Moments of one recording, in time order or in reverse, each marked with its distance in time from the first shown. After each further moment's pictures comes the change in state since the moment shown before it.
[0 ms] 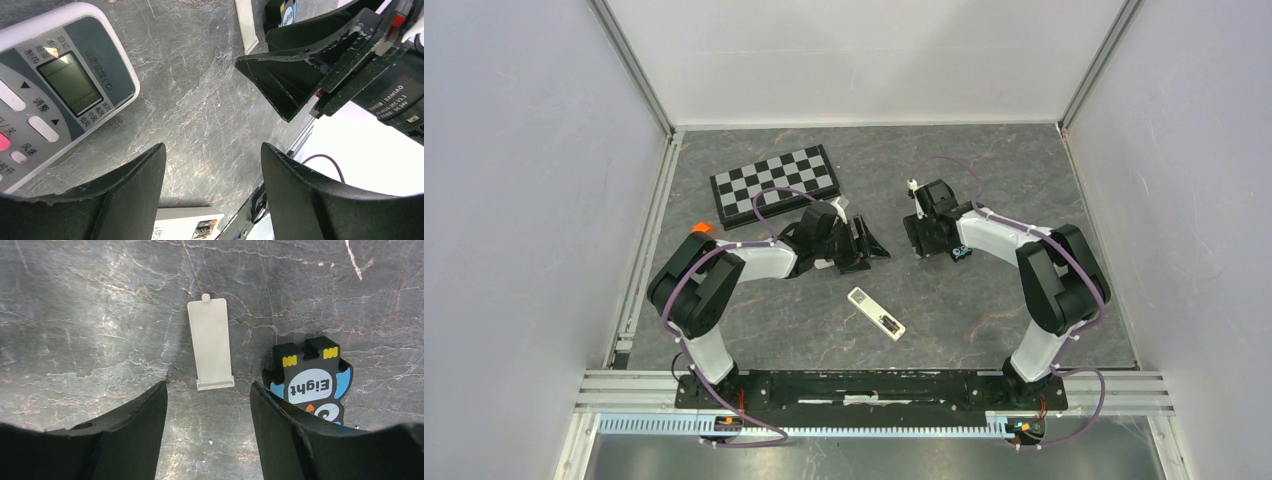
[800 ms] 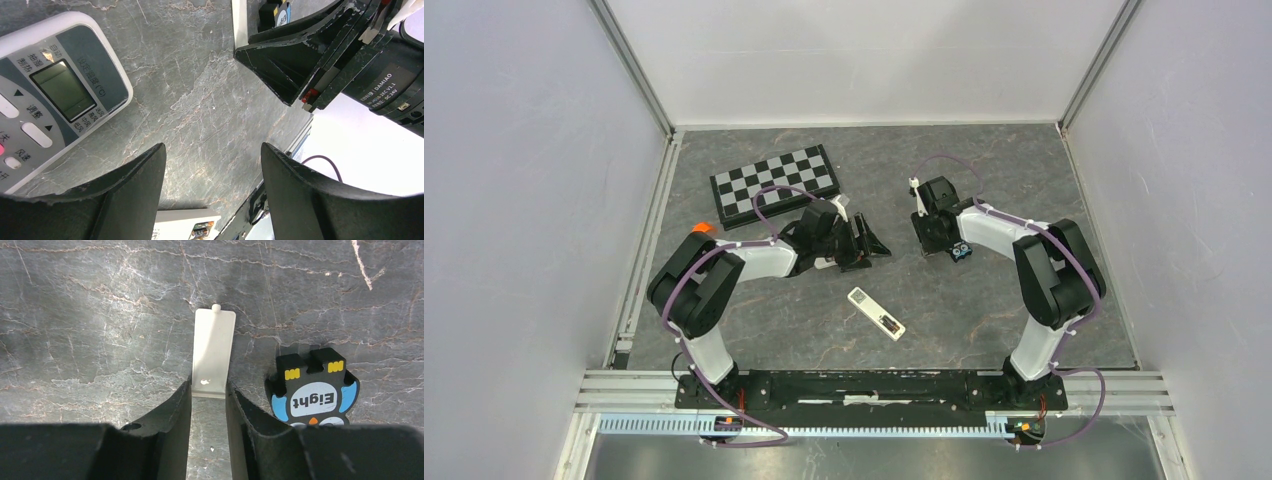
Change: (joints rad) left arm 0.000 0.000 0.013 -0.002 0.000 0.000; right arm -0.031 0.045 0.029 -0.012 -0.051 -0.003
